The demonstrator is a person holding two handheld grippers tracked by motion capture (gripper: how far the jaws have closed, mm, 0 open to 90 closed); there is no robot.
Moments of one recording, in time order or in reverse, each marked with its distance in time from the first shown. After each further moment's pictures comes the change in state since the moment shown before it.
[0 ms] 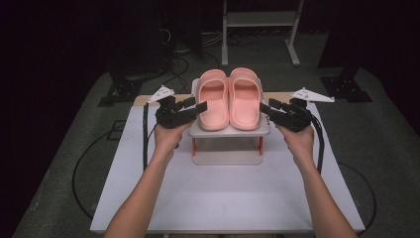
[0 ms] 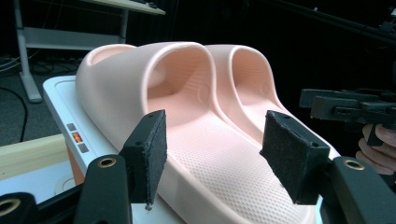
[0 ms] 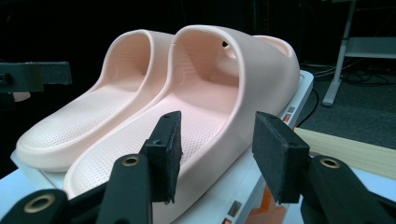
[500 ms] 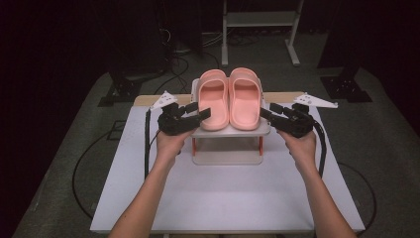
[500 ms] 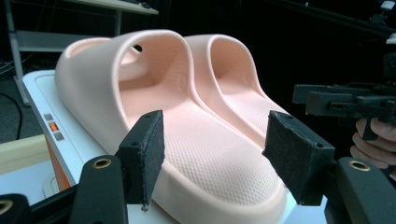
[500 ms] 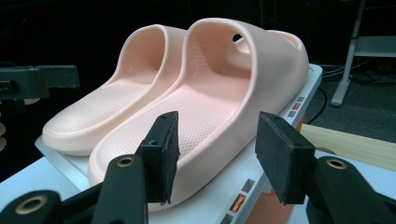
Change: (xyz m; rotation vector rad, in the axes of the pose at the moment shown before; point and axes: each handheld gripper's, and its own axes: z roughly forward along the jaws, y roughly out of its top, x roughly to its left) left arm -0.017 -0.012 -0.006 -0.001 -0.018 0.031; right arm 0.005 -0.009 -0.011 -0.007 0.031 0.005
